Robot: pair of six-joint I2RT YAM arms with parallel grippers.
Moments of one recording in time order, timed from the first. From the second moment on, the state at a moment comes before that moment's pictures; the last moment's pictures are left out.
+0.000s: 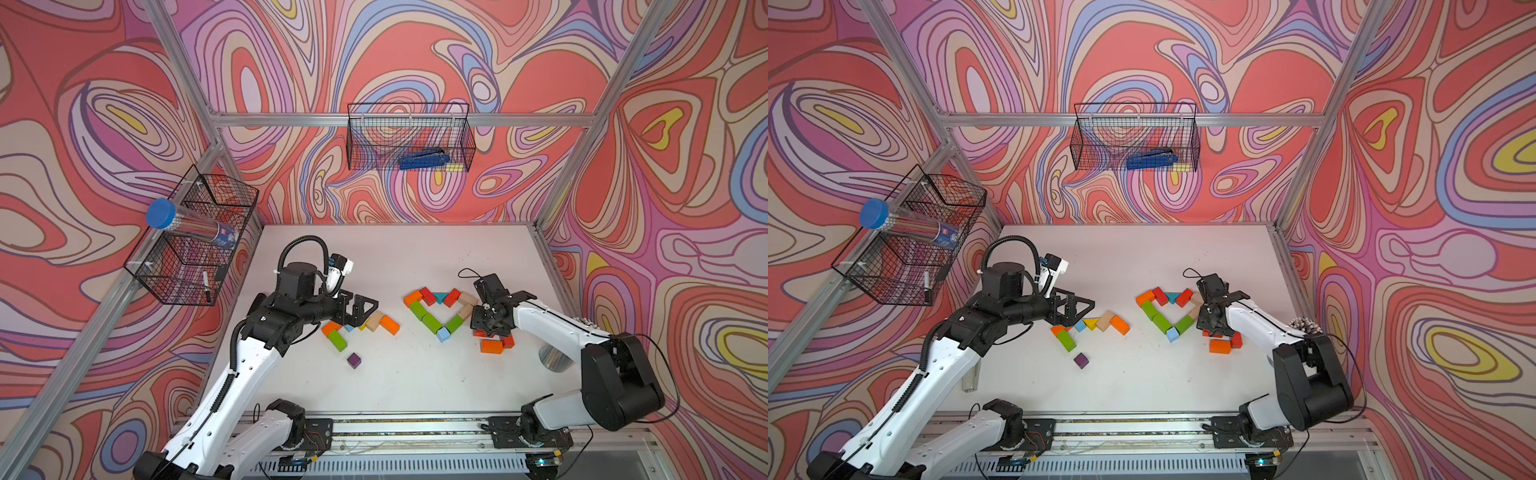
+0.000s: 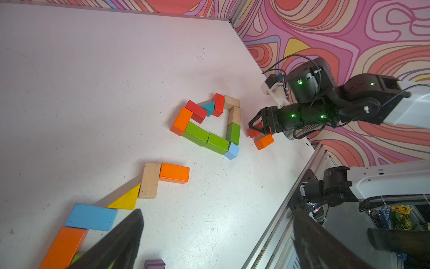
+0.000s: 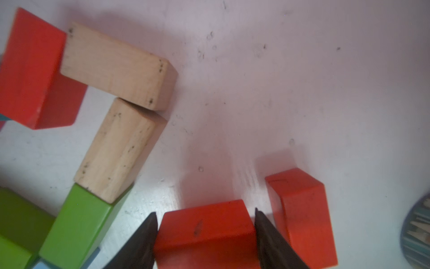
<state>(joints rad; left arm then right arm) -0.33 0.97 0.98 -0.64 0.55 -0.23 0.31 1.43 0.84 -0.68 0.17 0.55</state>
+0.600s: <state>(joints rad) -0.33 1.00 1.00 -0.72 0.41 -0.24 0.82 1.31 0.87 -0.64 0.10 0.51</state>
